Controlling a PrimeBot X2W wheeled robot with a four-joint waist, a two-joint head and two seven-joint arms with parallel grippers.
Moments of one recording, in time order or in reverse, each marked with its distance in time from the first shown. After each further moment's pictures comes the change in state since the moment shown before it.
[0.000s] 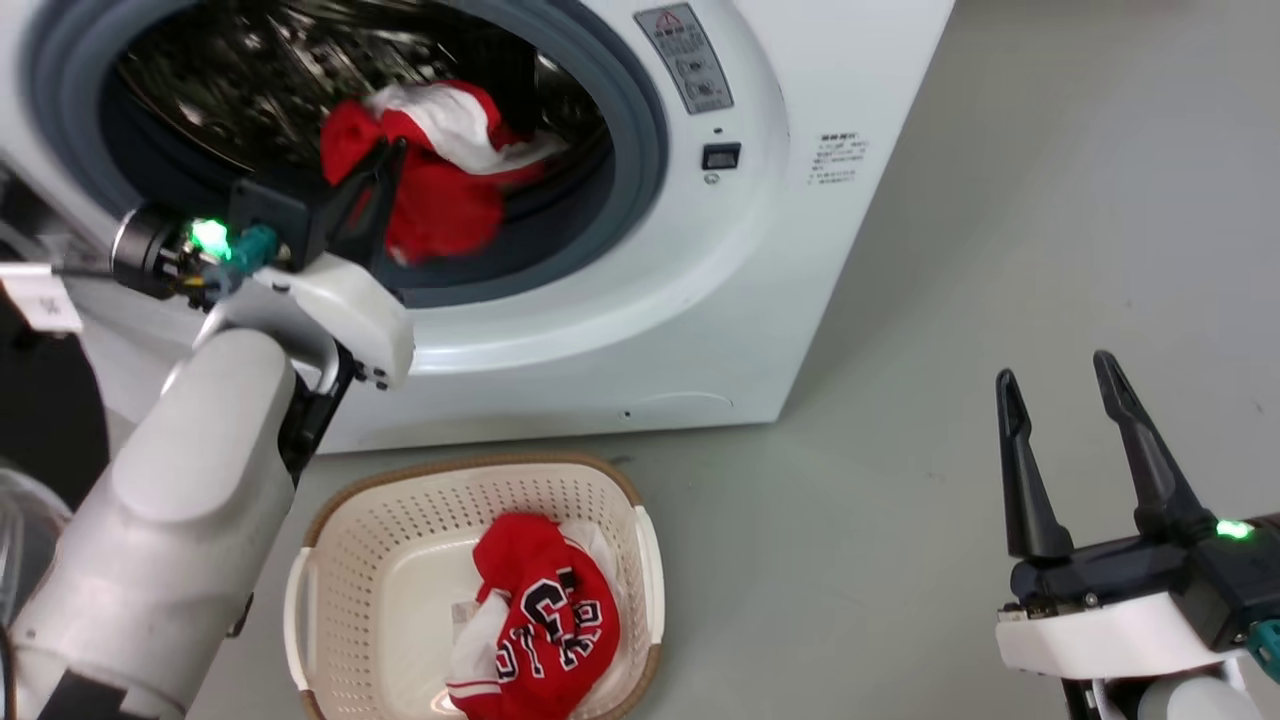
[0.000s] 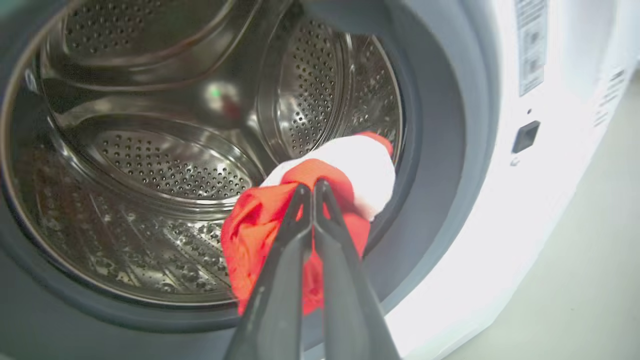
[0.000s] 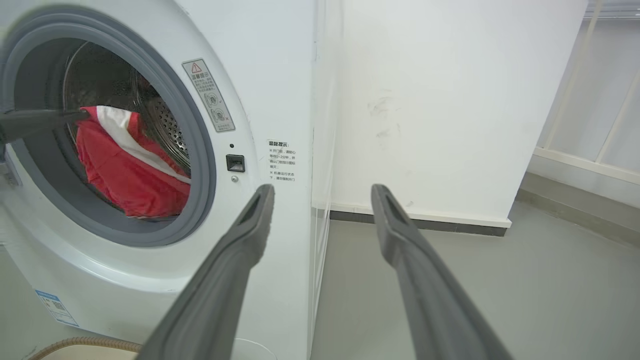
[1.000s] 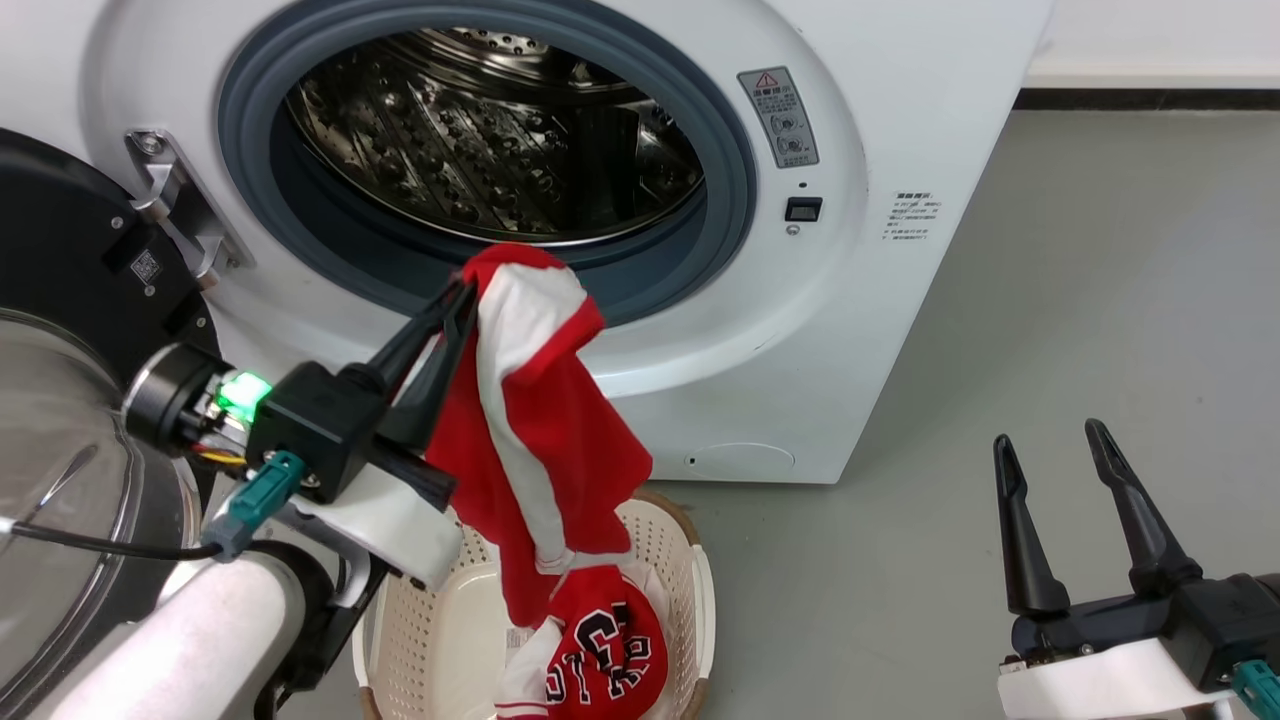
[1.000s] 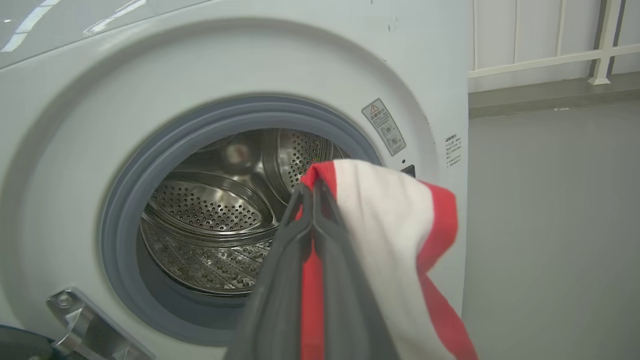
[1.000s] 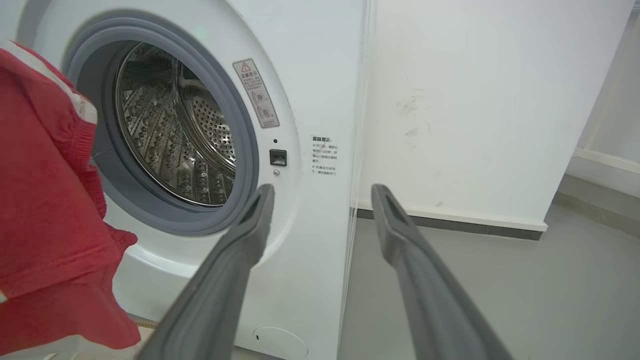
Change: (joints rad) left arm 0.430 0.256 -0.001 -0.959 -0.004 0.252 0.270; right arm 0.098 0.000 -0.014 0.031 0.000 0.000 0.000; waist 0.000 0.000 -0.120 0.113
